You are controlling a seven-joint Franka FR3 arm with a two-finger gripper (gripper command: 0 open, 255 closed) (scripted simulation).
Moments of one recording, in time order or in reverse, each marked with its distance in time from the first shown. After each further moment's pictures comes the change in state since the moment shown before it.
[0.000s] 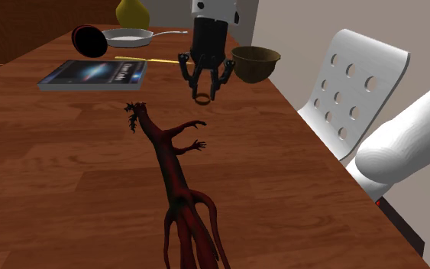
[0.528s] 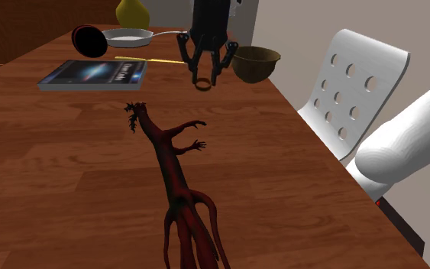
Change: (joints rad) arm -0.004 0.007 -0.009 0.108 -0.009 -0.098 0.030
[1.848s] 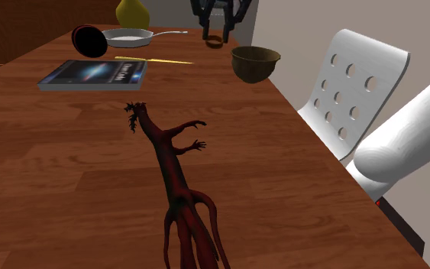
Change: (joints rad) arm -0.037 0.052 -0.054 0.277 -0.032 -0.243 0.008
